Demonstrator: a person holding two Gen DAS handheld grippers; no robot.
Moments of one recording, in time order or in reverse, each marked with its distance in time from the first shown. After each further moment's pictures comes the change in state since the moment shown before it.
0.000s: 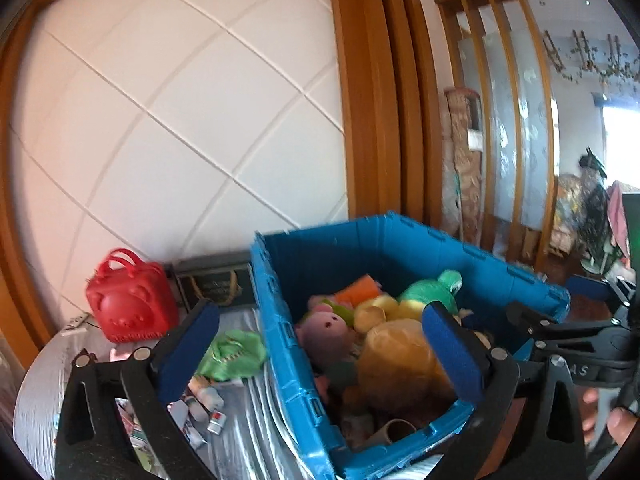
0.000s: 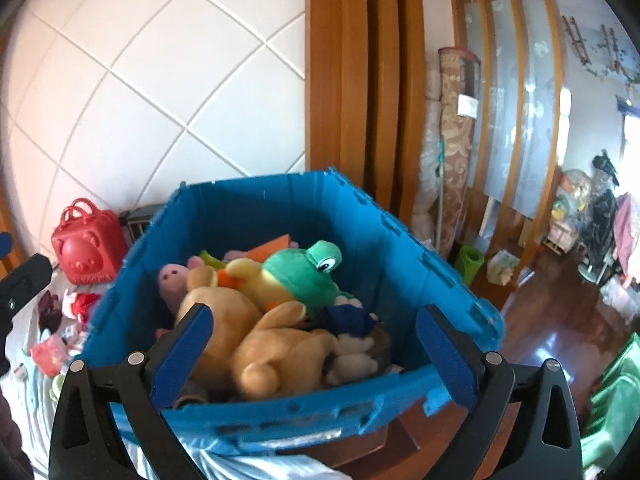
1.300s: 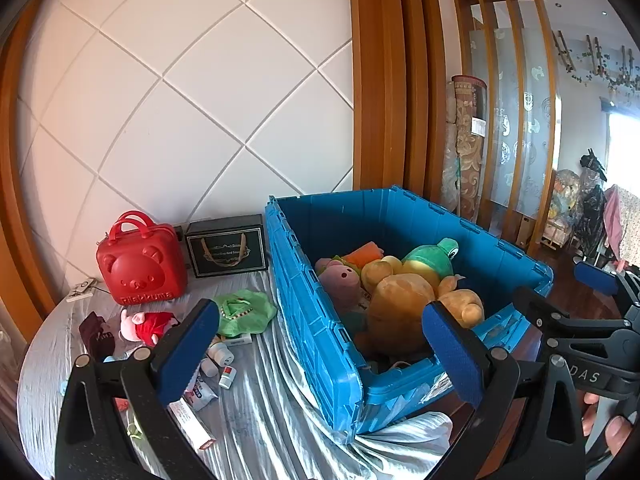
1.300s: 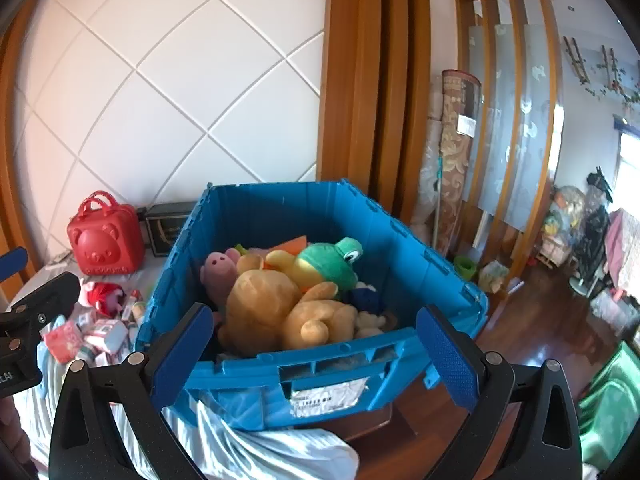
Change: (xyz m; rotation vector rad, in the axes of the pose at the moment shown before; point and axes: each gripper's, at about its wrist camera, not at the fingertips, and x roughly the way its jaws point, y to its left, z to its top) left arm -0.038 0.030 -0.016 -0.054 0.127 -0.015; right arm -0.061 0.040 -0.014 -0.049 -0.023 0.000
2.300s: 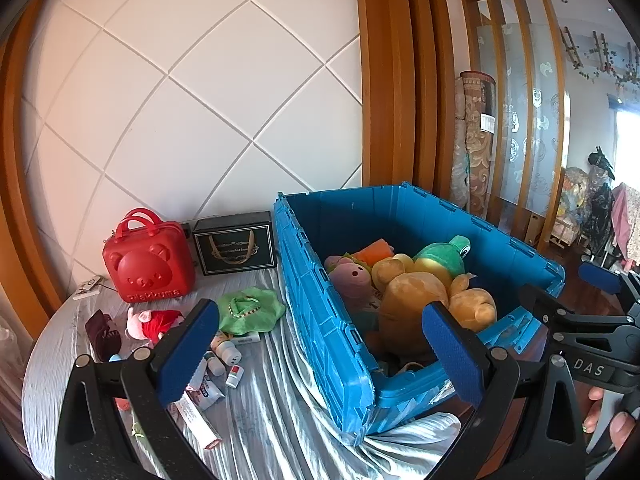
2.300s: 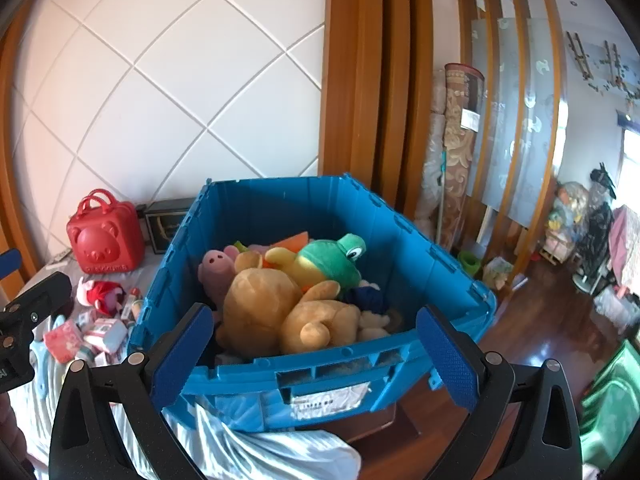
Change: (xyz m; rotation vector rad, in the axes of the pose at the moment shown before) left arm 0.010 0.004 0.002 0.001 0.015 0.035; right arm 0.017 -0.003 0.001 0.006 0.018 0.013
